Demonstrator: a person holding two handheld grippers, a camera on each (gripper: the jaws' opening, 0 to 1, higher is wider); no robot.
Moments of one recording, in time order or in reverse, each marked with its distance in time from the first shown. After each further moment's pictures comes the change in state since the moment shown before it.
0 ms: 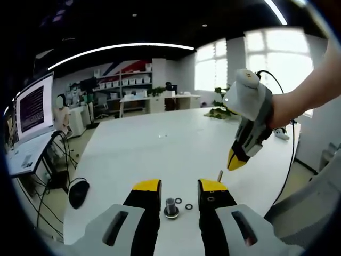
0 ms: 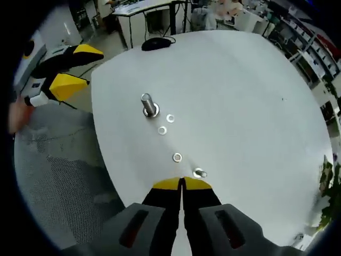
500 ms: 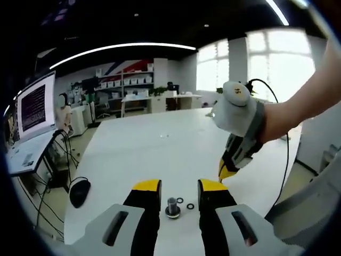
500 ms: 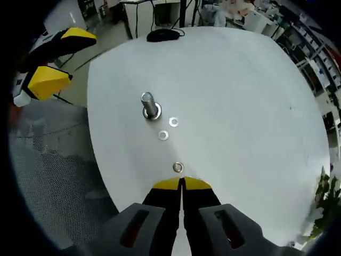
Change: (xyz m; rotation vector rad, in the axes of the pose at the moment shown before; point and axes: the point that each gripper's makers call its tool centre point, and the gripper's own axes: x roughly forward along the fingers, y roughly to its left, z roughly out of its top) left arm -0.001 0.001 0.000 -0.002 0.001 0.006; right arm 0.004 -0.009 0.015 -0.046 0.021 -0.036
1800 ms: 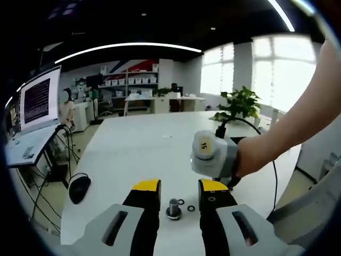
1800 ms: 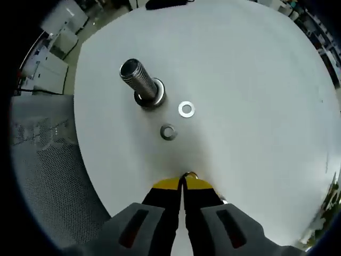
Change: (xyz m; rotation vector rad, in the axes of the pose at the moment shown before) left arm 0.000 0.010 0.001 -0.057 -0.015 0.023; right arm 0.089 0.026 -0.007 -0.144 0.239 0.093
